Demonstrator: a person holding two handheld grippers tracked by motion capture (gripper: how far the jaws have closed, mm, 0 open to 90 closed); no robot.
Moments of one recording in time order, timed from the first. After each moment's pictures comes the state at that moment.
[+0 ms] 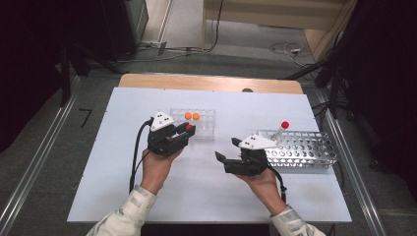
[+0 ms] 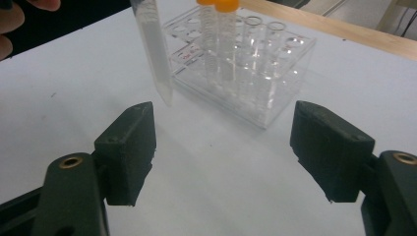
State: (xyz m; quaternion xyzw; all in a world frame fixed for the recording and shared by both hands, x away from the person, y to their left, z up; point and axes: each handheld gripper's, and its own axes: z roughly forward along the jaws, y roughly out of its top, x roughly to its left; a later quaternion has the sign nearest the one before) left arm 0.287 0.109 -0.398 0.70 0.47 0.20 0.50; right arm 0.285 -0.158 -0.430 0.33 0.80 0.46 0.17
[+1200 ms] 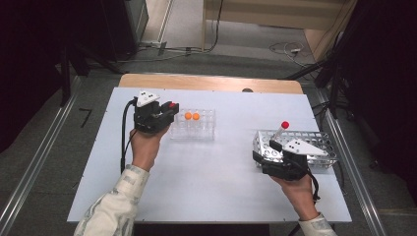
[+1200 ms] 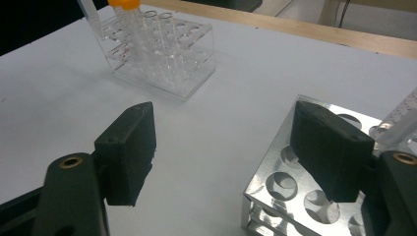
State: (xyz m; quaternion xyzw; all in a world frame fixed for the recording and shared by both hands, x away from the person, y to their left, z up) left arm 0.327 0.139 -0.374 0.66 0.51 0.25 0.49; right arm 0.276 -0.250 -0.425 0.40 0.77 0.47 0.20
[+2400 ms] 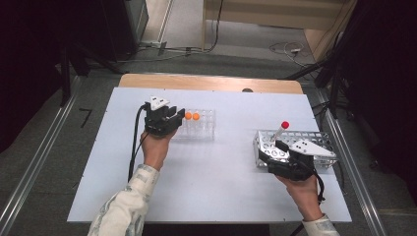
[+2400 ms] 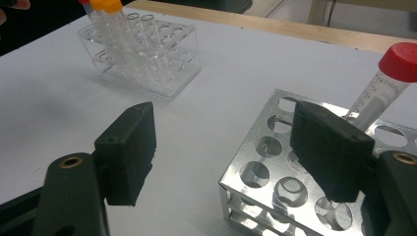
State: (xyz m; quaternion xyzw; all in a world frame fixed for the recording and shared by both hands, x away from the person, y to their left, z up) left arm 0.344 0.124 -0.410 0.66 0.53 0.25 0.46; right arm 0.277 -0.263 -0.425 0.41 0.76 0.47 0.21
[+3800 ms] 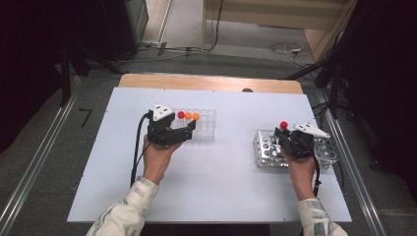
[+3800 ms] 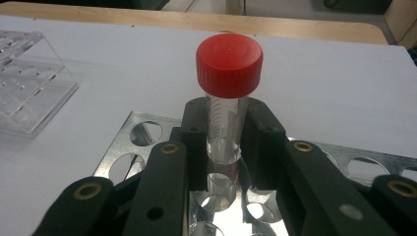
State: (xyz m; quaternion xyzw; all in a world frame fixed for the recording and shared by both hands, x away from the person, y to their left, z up) left arm 0.313 0.110 -0.404 0.68 0.51 0.23 0.48; right arm 0.345 -0.282 -0.447 0.52 0.70 0.41 0.28
